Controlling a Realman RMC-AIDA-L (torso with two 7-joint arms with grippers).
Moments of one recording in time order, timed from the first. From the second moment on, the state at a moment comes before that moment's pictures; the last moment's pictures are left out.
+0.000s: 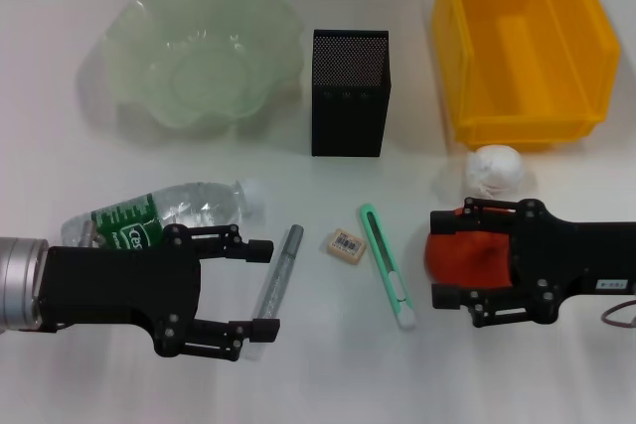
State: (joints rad) left arm -0.43 -1.96 1.16 0.49 1.68 1.73 -1.06; right arm 0.48 2.03 -0.70 -0.46 -2.01 -1.82 1.09
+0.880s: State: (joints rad) left arm -0.42 -1.97 1.15 0.48 1.67 1.73 -1.06; right arm 0.58 1.96 -0.69 -0.89 -2.12 -1.98 1.56
